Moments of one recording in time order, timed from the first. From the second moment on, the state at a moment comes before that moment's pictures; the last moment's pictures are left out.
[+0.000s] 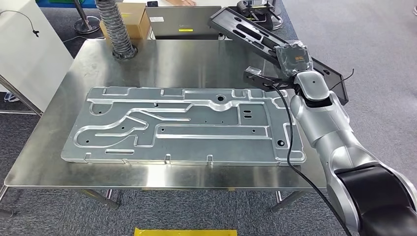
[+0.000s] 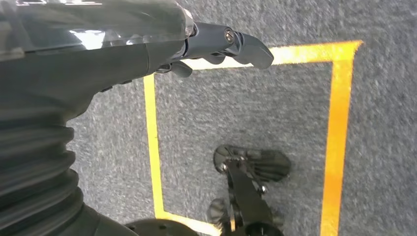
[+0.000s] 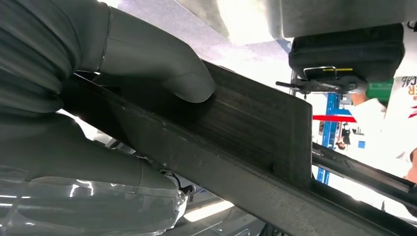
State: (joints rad) left arm -0.10 -0.03 1.26 -0.21 -1.09 -0.06 -0.32; right arm -1.08 -0.13 0.34 -0.65 1.45 -0.17 -0.01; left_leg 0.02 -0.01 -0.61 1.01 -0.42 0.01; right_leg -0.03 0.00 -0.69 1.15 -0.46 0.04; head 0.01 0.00
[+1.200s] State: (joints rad) left arm -0.11 -0.05 1.24 -0.21 -1.12 0.00 -0.41; right arm -0.94 0.21 0.74 -0.53 0.83 0.18 -0.59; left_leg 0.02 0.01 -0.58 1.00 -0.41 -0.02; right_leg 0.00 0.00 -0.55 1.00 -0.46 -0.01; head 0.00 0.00
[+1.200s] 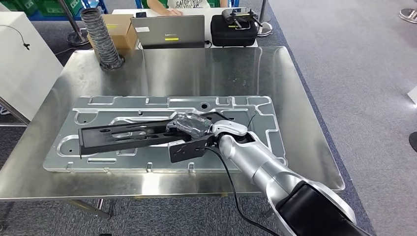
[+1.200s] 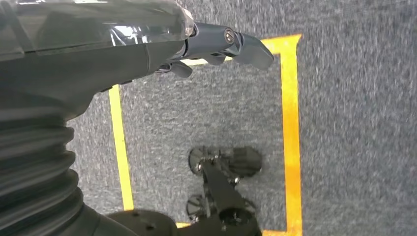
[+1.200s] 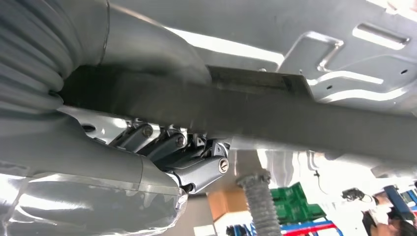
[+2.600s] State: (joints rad) left arm -0.09 -0.05 1.25 -0.21 -1.04 -0.05 -0.49; right arm -0.70 0.02 0.52 -0.95 0.46 -0.56 -0.55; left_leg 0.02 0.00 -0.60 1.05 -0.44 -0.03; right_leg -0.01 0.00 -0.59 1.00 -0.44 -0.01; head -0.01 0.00
